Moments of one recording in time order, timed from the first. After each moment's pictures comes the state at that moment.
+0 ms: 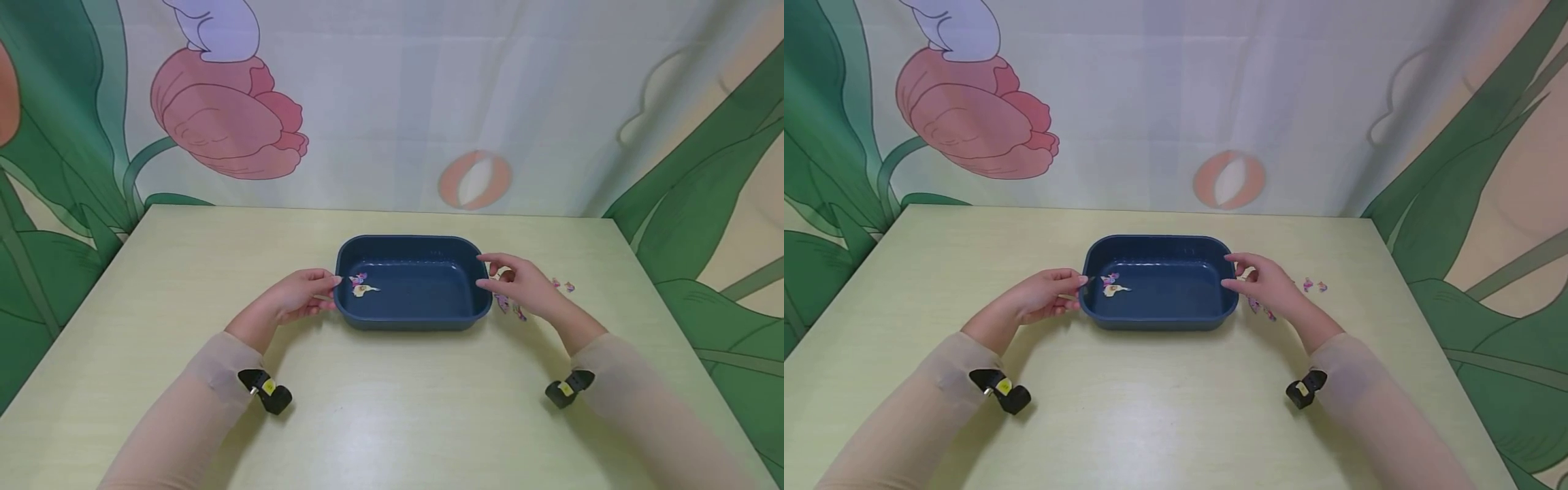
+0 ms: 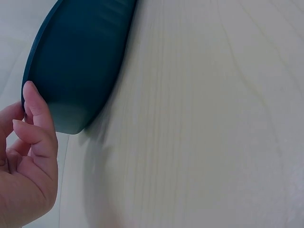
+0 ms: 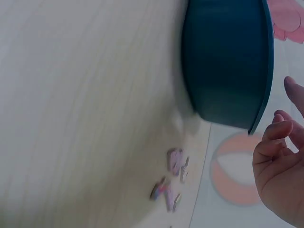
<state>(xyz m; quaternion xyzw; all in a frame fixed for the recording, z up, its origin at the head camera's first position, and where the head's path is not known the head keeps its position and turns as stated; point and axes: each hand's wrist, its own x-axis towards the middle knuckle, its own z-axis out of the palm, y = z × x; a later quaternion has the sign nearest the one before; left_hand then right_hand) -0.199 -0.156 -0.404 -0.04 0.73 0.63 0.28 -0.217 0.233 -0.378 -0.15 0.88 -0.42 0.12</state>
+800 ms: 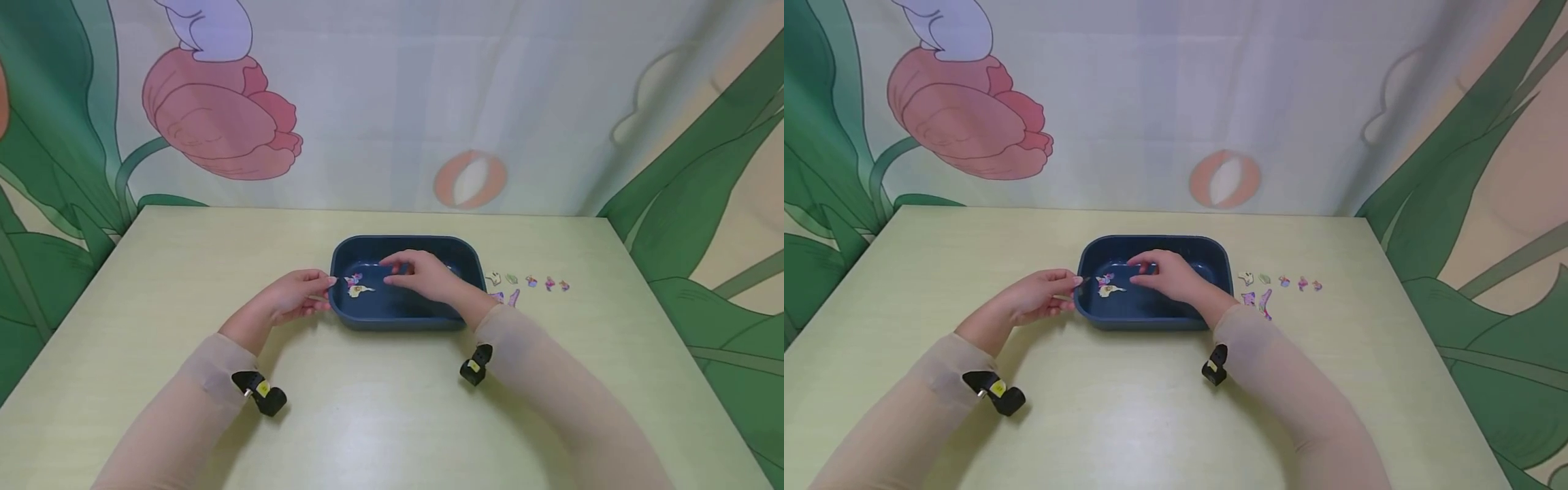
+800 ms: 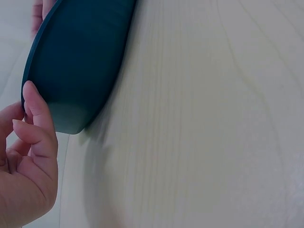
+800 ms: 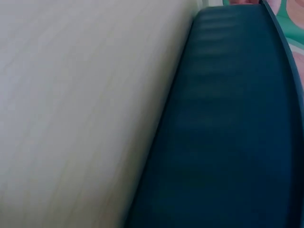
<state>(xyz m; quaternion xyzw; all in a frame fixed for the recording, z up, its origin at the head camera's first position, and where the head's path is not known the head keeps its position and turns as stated) -0.199 -0.155 -0.404 -0.04 0.73 0.62 0.28 -0.241 0.108 -0.393 -0.27 0.87 -0.38 0.13</state>
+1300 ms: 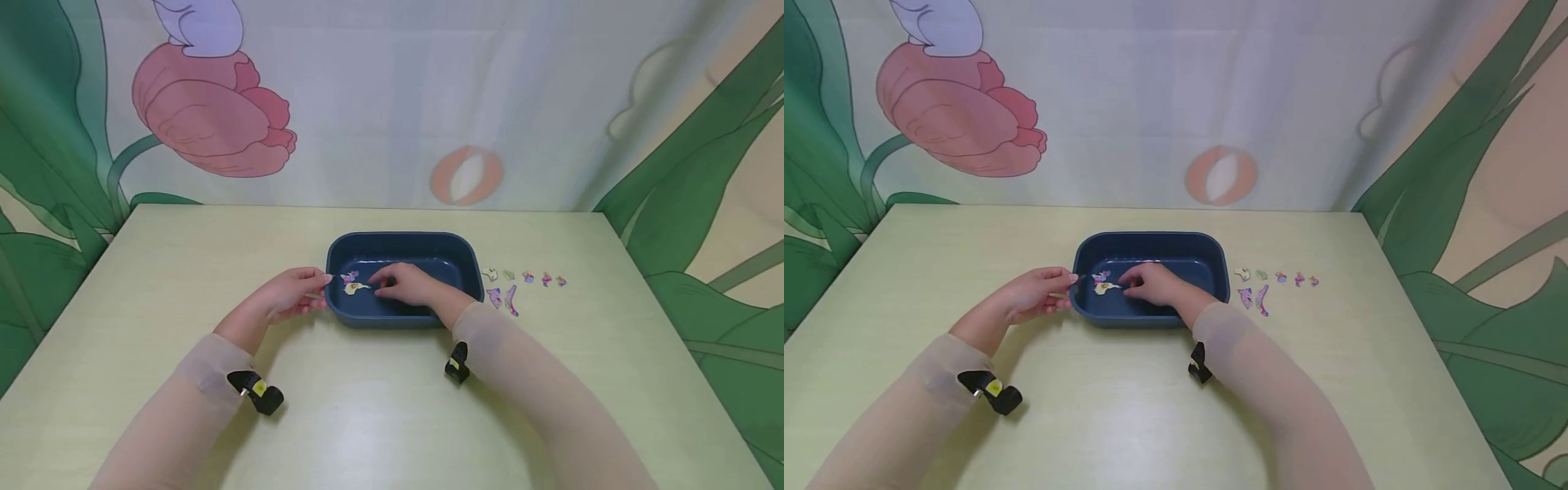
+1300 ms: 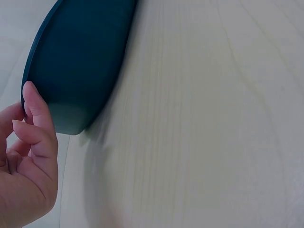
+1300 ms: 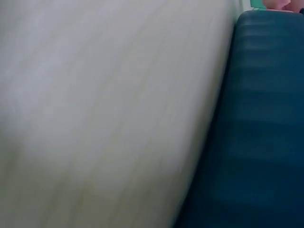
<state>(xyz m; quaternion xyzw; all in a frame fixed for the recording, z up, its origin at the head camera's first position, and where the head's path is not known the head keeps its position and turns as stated) -0.199 -0.153 -0.403 -0.04 0.73 0.62 0.28 -0.251 0.088 -0.420 -0.29 0.89 -0.28 0.20</state>
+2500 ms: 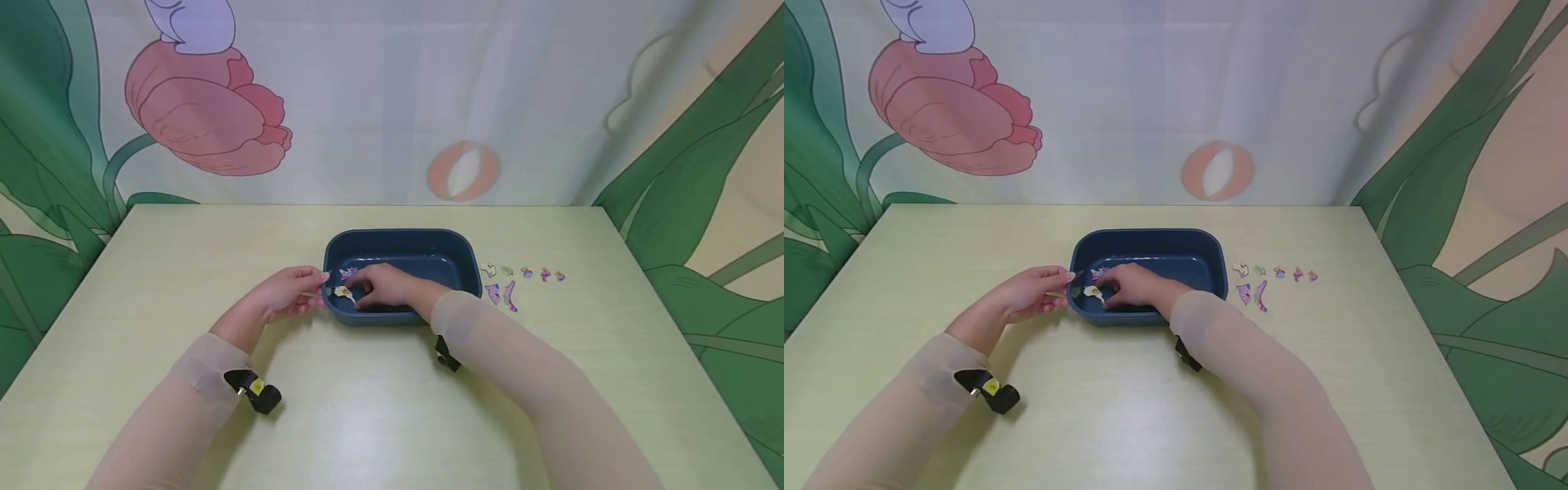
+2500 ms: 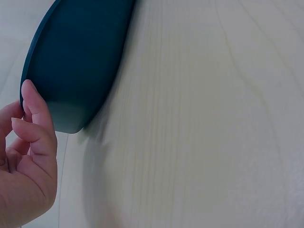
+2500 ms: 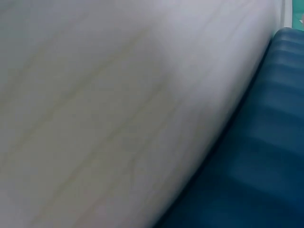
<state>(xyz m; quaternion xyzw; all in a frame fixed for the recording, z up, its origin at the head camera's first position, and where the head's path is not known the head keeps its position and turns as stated) -0.198 -0.155 -0.403 -0.03 0.72 0.63 0.29 -0.252 0.056 -0.422 -0.38 0.87 -0.20 0.22</state>
